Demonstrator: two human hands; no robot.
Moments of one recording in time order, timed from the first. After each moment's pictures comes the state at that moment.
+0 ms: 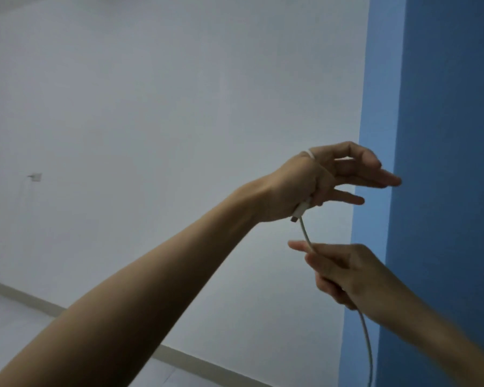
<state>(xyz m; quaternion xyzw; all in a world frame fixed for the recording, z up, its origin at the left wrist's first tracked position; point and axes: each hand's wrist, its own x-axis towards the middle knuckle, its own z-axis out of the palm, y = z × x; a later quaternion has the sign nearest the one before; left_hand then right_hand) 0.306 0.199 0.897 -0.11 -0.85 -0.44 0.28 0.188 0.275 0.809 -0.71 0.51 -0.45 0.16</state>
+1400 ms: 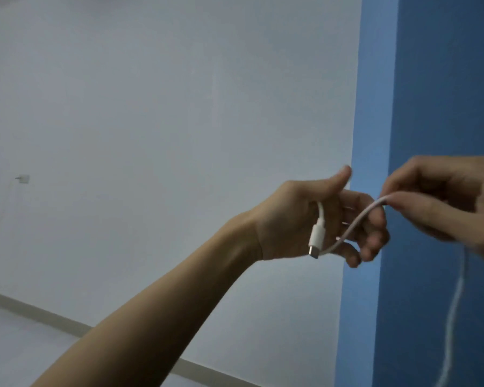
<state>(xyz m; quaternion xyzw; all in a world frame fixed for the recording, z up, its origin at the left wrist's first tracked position) 0.296 0.201 0.867 -0.11 -0.78 -0.60 0.11 0.155 0.329 0.874 -0.77 0.45 -0.42 -0.17</state>
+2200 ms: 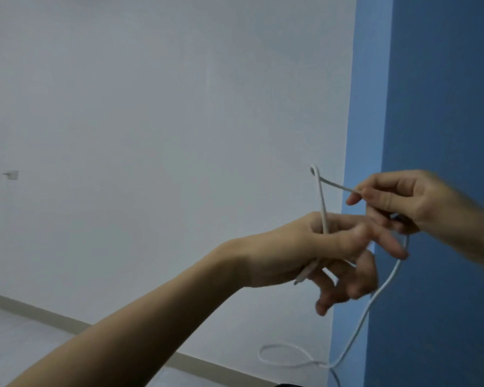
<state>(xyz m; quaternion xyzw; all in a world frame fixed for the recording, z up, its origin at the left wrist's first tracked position) 0.300 0.209 0.836 -0.13 -0.85 -0.50 0.14 0.127 0.284 0.874 -0.72 0.51 -0.47 0.05</state>
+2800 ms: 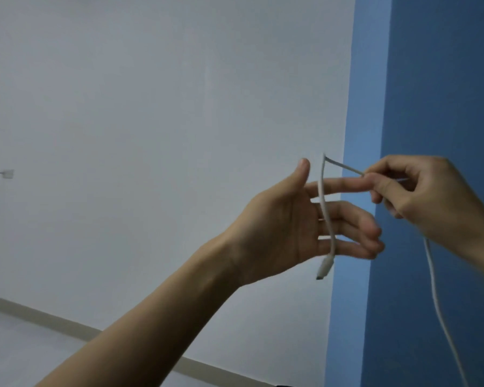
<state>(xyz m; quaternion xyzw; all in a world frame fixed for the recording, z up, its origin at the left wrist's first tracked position) 0.310 0.205 0.844 -0.17 -0.69 -0.66 0.22 0.127 0.273 0.876 -0.66 0.50 -0.51 -0.22</state>
